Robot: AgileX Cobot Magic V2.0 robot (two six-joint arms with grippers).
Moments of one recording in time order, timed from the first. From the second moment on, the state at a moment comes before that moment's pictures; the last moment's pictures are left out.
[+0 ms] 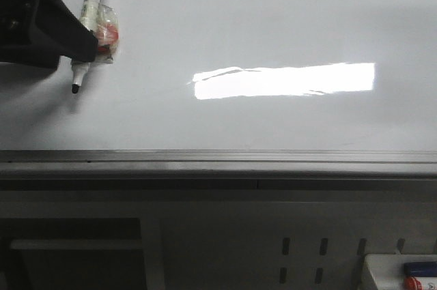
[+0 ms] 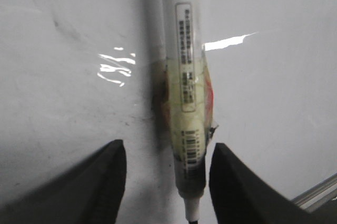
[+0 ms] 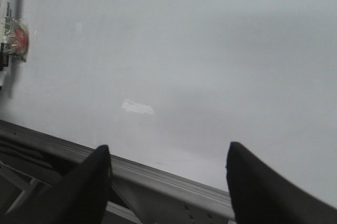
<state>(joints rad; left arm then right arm) -0.44 1.20 -0.65 -1.02 0.22 0.79 0.54 0.57 -0.40 -0.20 0.26 0.44</state>
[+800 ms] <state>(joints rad) -0.56 1.03 -0.66 -0.76 0.73 1.22 0.93 0.70 -0.67 -0.20 0.41 0.13</state>
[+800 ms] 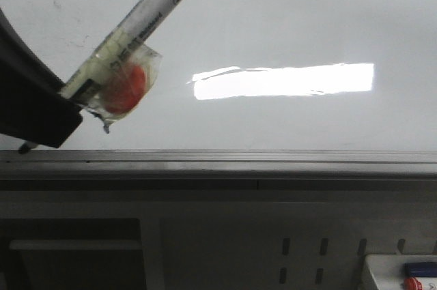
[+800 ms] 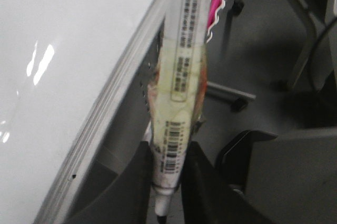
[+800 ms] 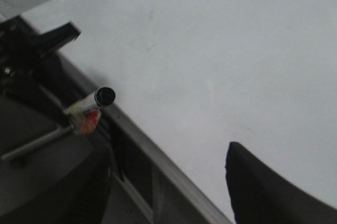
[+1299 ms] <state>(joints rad) -0.78 0.92 -0.70 -0.55 0.63 1.28 1.18 0.99 -0.84 -0.19 0.46 0.09</state>
